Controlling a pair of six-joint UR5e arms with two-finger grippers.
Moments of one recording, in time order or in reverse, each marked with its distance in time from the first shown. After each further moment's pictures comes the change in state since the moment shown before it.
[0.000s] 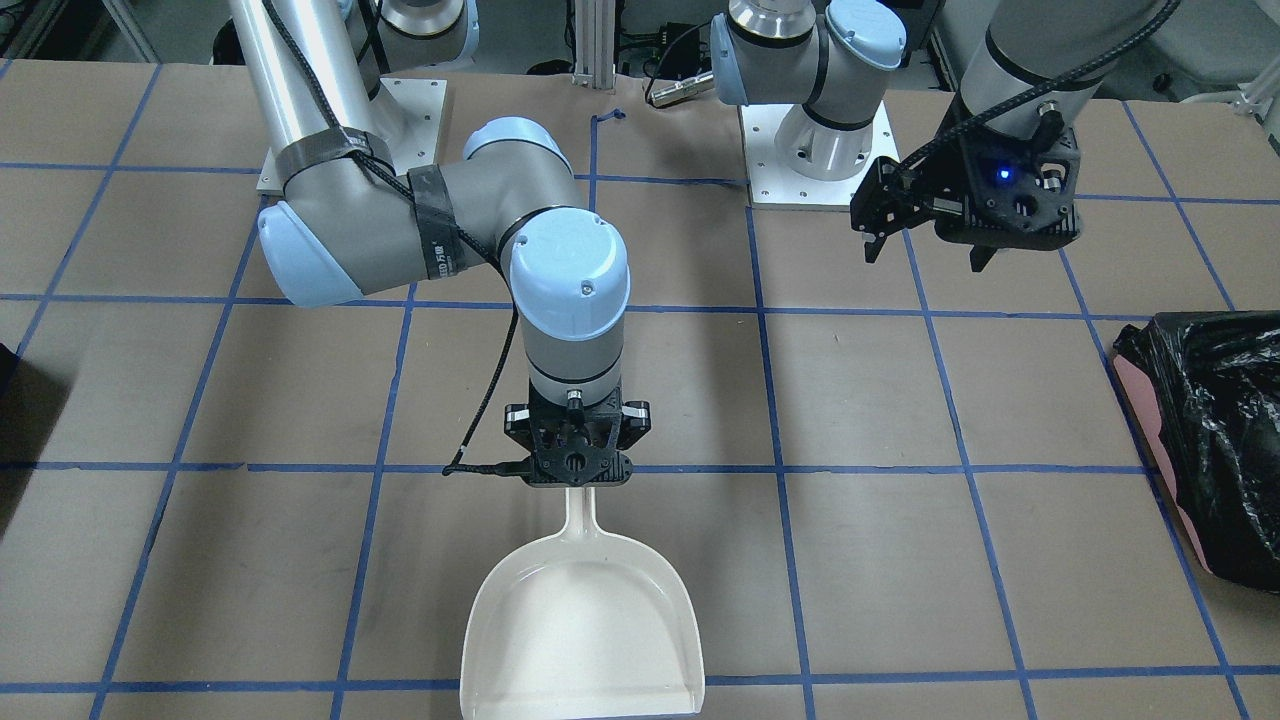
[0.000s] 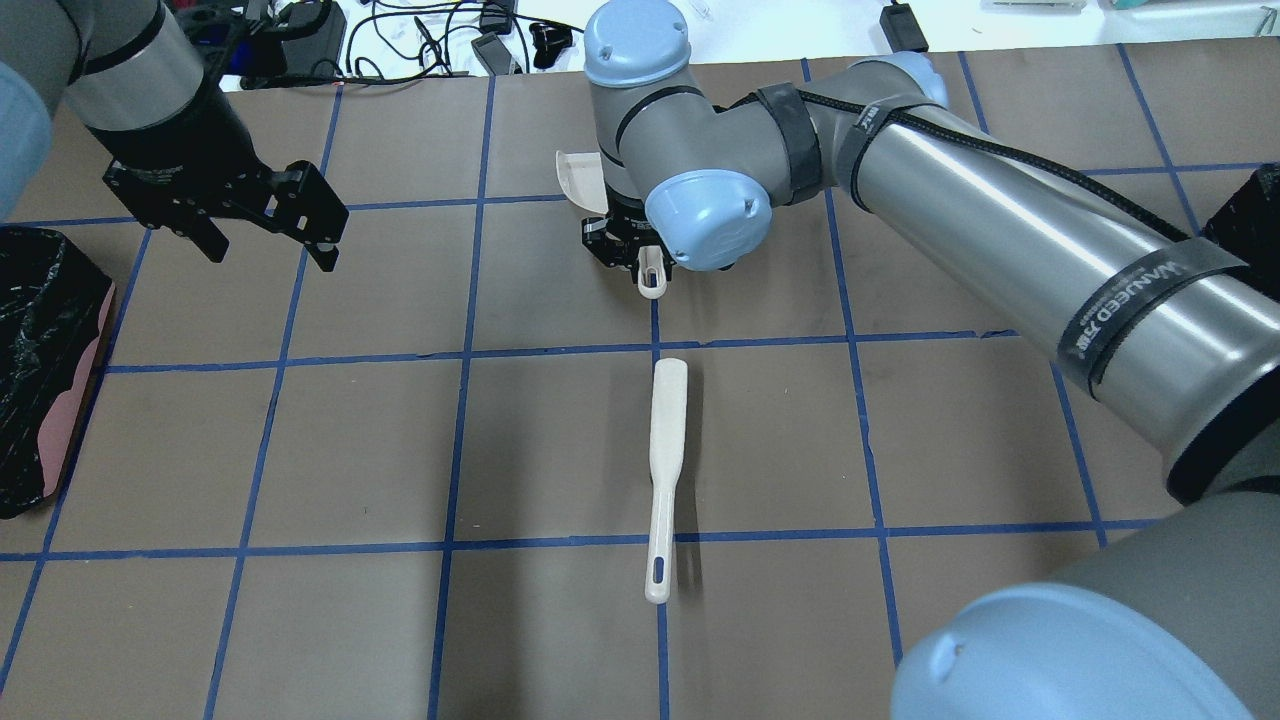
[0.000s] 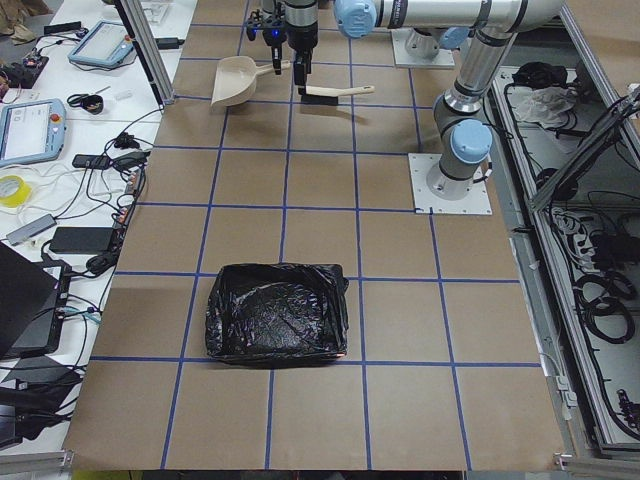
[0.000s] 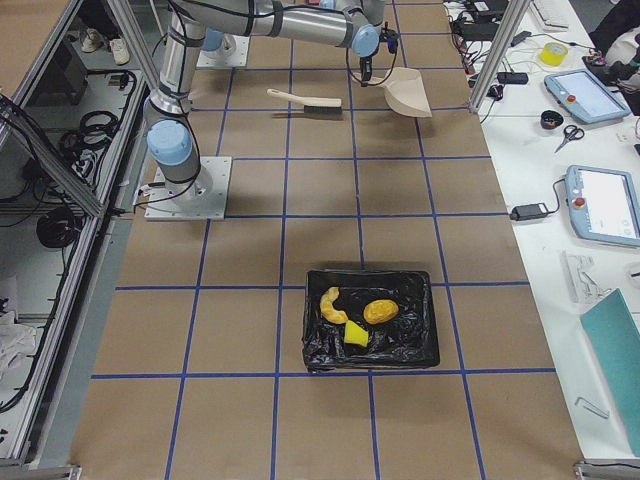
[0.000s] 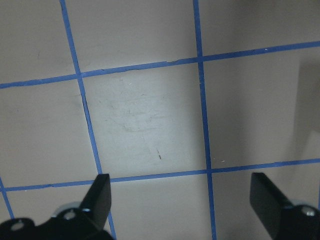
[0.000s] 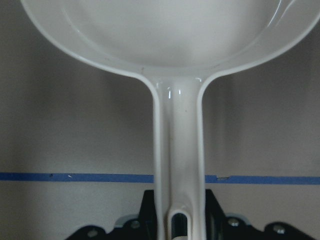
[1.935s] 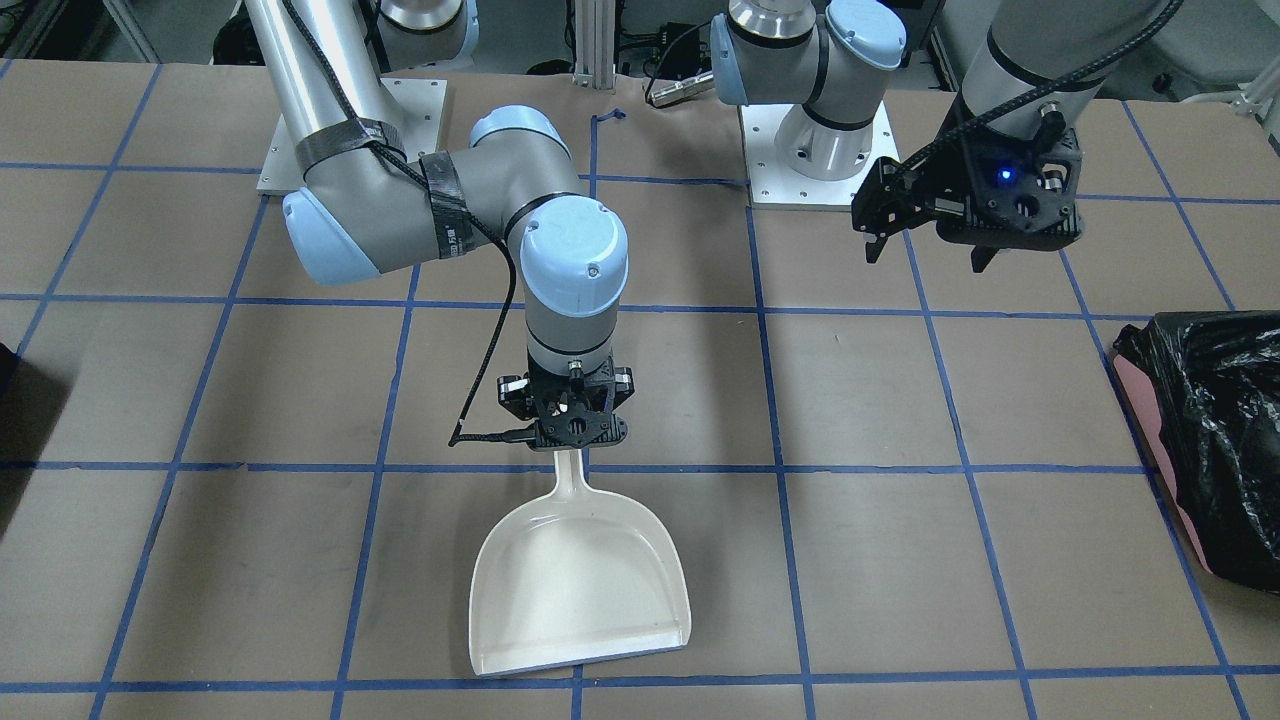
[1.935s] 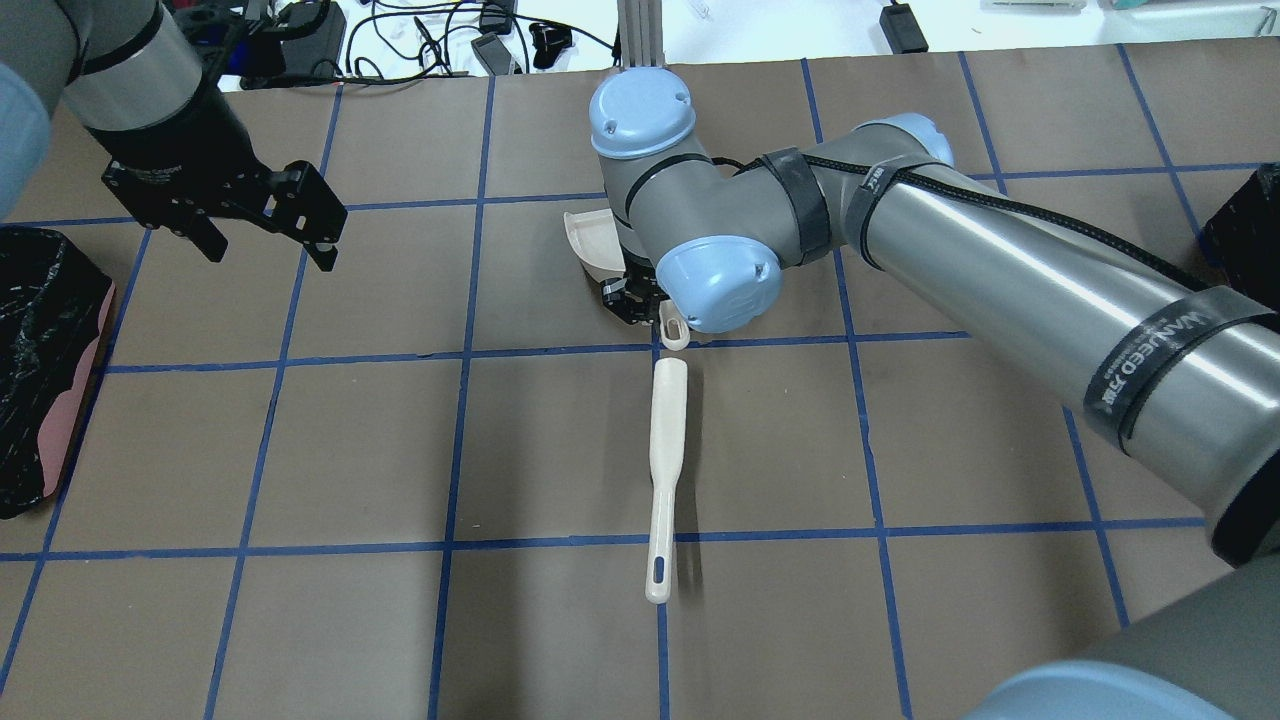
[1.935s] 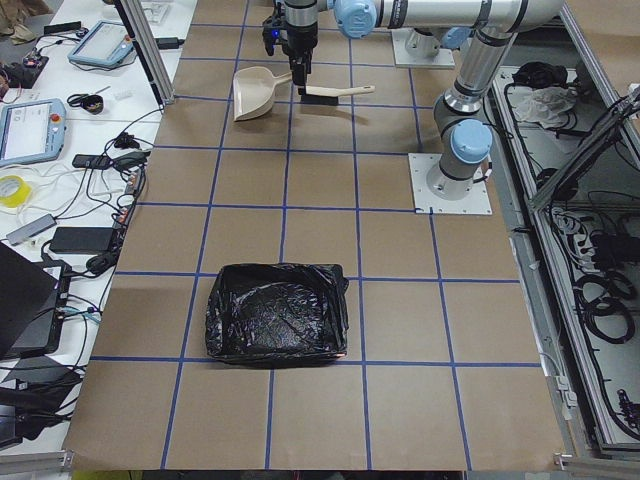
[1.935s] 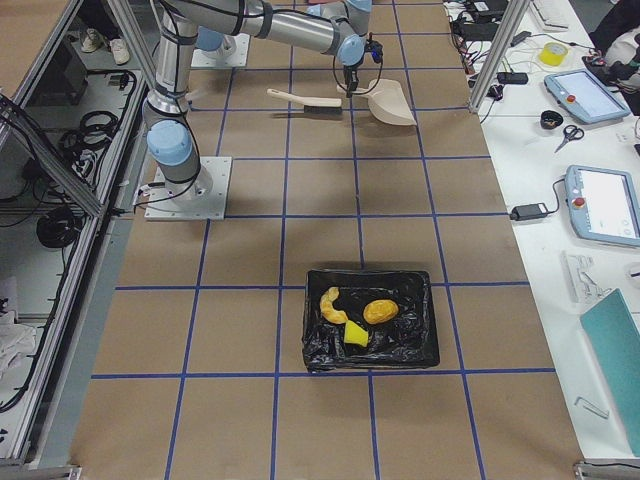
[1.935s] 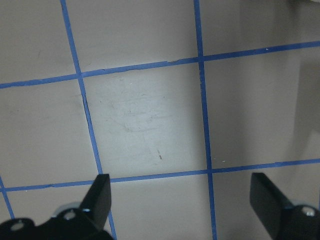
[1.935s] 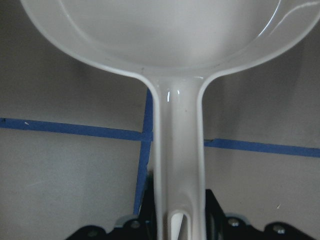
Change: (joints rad) left arm 0.002 0.000 0.000 0.000 0.000 0.002; right arm 0.009 -0.057 0.145 -0.031 -0.043 -0.089
